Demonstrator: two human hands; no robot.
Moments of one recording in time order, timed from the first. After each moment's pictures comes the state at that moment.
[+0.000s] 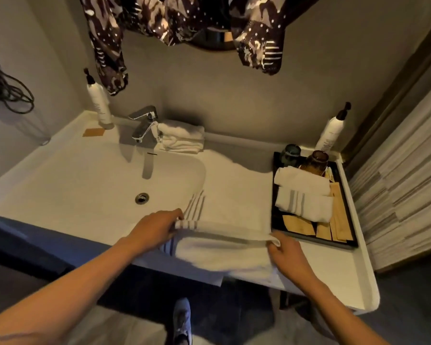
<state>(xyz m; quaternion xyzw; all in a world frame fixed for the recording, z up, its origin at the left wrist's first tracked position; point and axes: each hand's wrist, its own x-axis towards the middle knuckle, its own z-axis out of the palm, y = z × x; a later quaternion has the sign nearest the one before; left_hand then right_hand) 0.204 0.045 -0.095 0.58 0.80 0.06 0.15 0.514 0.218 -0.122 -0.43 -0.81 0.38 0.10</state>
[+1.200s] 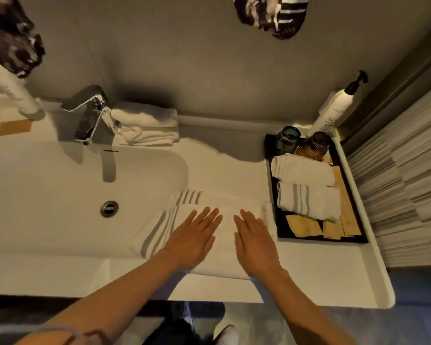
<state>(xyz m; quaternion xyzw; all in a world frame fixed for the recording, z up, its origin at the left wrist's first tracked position) 0.200 0.161 -0.223 0.74 0.66 0.05 0.12 0.400 0.240 -0.208 -0.43 -0.89 0.14 0.01</state>
